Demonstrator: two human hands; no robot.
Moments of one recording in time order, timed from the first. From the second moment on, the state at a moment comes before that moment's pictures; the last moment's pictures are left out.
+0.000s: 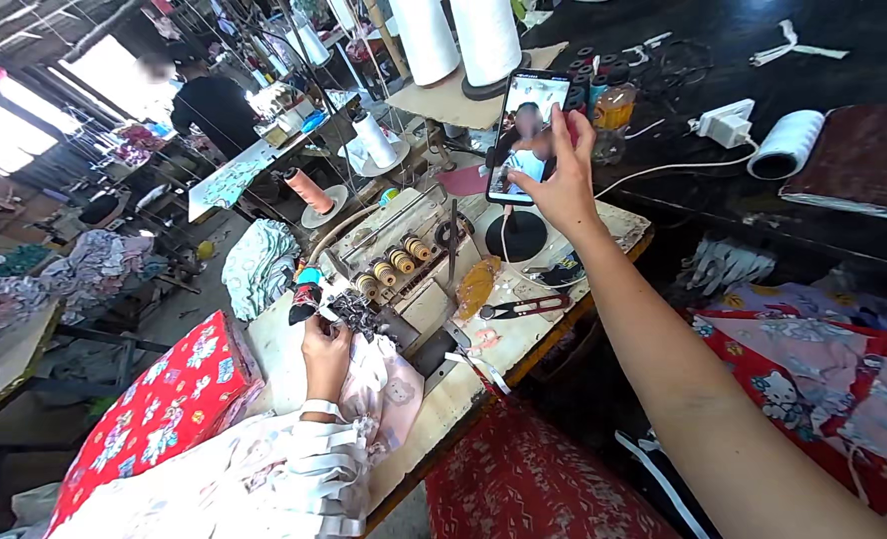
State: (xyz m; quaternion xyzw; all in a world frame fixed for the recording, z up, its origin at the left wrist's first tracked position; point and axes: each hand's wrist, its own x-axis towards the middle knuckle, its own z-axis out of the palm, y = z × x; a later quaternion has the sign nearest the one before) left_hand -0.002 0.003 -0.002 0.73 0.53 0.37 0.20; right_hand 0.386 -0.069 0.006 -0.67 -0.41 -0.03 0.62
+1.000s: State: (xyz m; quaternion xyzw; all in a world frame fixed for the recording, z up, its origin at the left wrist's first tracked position) left_hand -0.001 0.001 -0.001 0.73 0.54 0.37 0.20; right_hand 0.366 -0.067 -0.027 -0.54 -0.35 0.11 0.75
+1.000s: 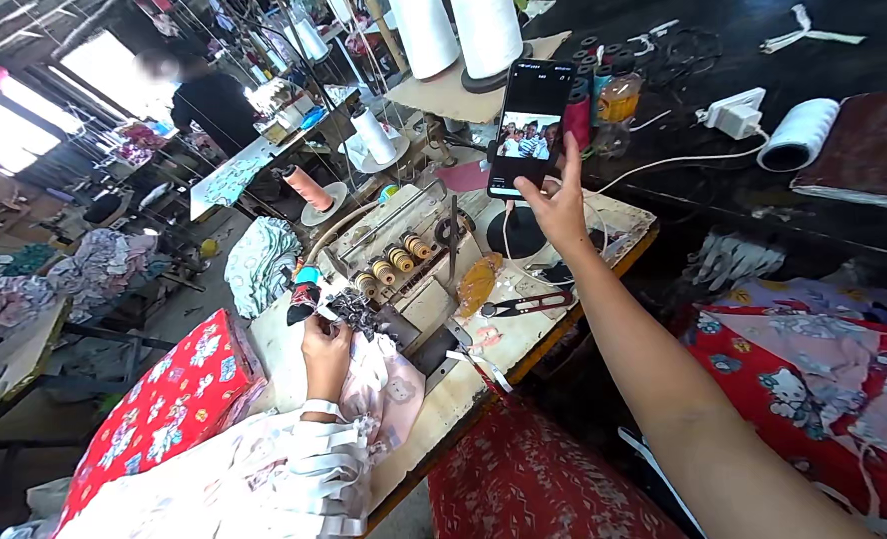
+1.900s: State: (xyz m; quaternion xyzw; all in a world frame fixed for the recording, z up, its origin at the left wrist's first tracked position) left_hand -0.002 0.003 -0.003 0.73 0.53 0.38 0.21; right_hand 0.362 -0.054 -0.034 -0.52 -0.37 0.11 0.76
